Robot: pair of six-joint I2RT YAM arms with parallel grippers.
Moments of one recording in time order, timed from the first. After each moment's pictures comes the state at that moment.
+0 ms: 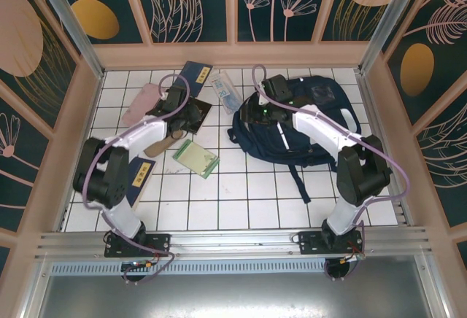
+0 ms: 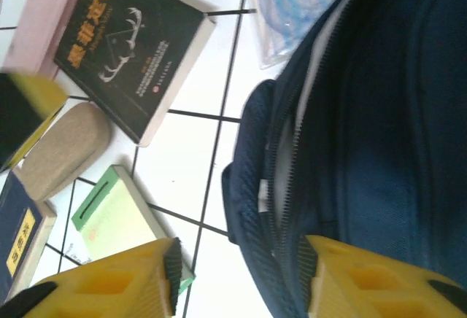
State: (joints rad) left arm -0.36 1.78 1.19 -0.25 -0.06 -0.80; right arm 0.52 1.71 1.33 -0.46 -0.26 0.49
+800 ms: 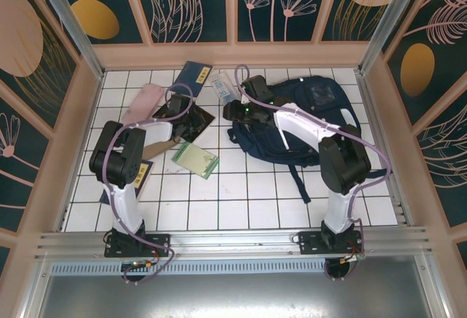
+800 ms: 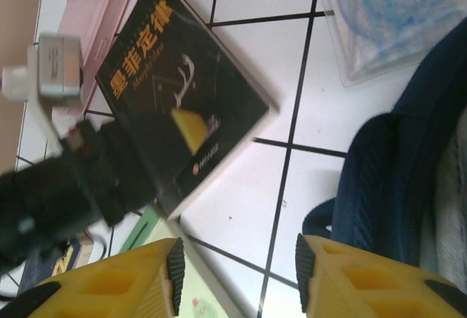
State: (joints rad) left arm -0.32 1.92 1.05 0.02 0.16 -0.83; right arm 0.60 1.90 1.46 -0.36 -0.28 0.61
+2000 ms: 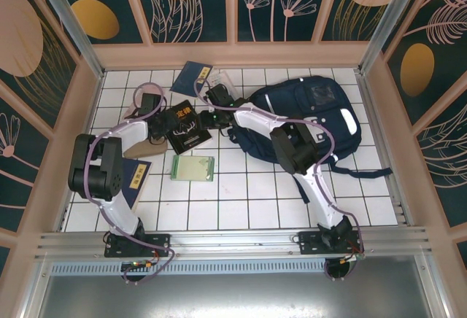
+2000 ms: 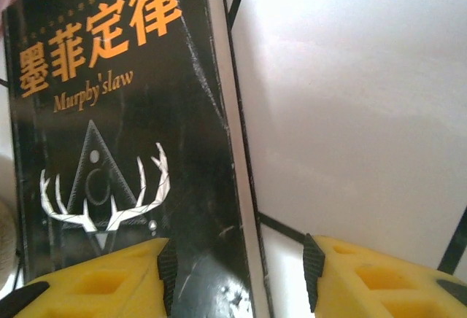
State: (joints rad) left arm -0.13 1.78 1.03 -0.22 0.04 -0.77; right arm 0.73 2.41 1.94 -0.44 -0.23 0.48
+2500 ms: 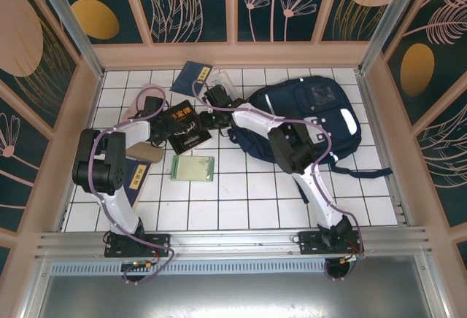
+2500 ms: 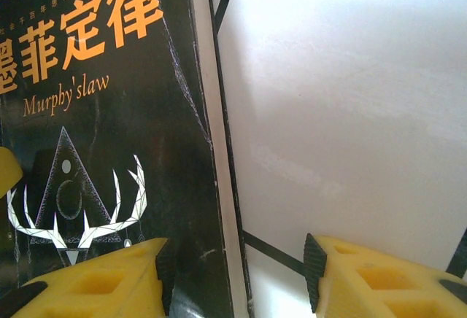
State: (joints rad) left arm -0.13 1.83 1.03 -0.24 0.04 -0.78; right arm 0.73 2.43 1.97 -0.46 -0.21 0.45
